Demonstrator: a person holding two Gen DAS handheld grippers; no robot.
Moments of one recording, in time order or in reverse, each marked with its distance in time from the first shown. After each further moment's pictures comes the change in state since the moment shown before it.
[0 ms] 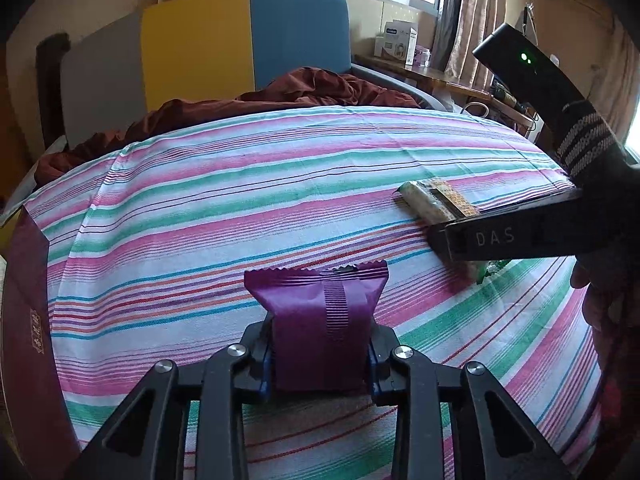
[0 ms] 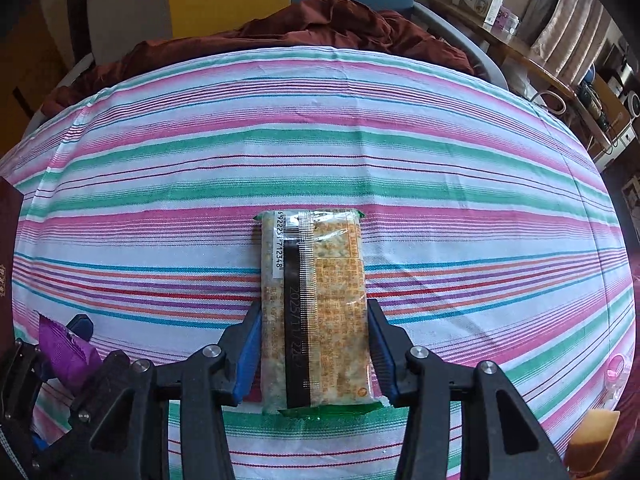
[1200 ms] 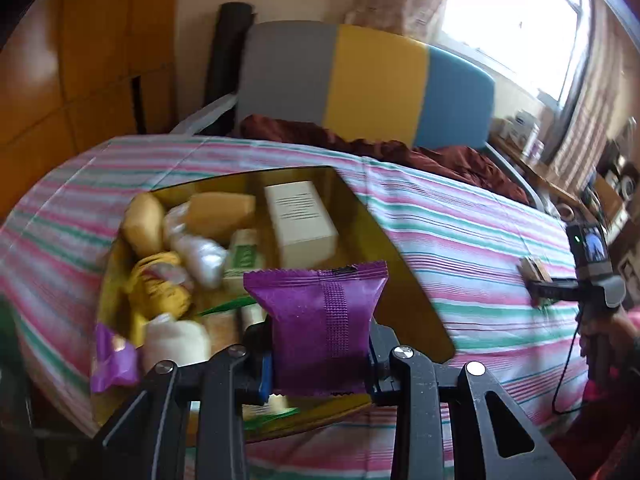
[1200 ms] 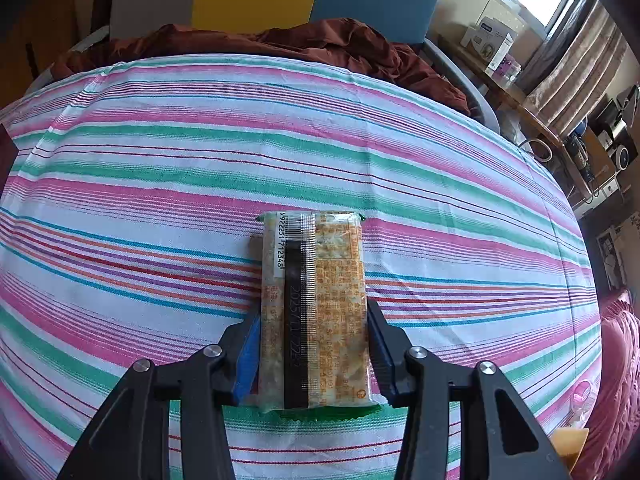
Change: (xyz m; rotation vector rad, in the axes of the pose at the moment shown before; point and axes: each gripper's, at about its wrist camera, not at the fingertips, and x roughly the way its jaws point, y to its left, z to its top) left arm -0.209 0.191 -0.093 -0.410 -0.113 0.268; right arm -0.009 0.033 -0.019 -0.133 -0.071 -0.135
